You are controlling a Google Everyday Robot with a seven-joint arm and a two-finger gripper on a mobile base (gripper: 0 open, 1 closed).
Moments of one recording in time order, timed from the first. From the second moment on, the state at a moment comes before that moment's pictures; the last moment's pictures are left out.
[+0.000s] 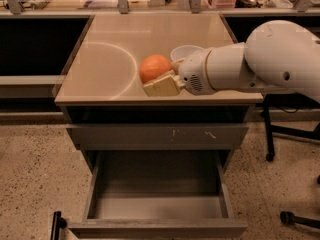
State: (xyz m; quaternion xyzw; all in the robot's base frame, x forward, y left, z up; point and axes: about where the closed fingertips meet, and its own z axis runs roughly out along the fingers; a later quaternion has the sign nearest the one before) arm 0.556 -0.011 0.907 -0.41 0.76 0.23 0.46
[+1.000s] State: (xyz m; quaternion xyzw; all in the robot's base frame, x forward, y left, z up) arm 0.496 -0.035 0.800 -0.25 0.81 0.27 0.46
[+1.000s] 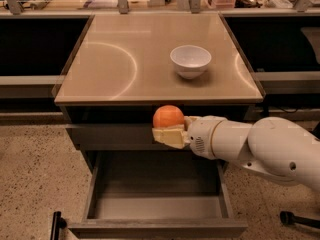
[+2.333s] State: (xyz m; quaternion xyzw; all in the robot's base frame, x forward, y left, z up) arm 0.493 -0.100 0.678 -0.11 0.83 0.32 0.43
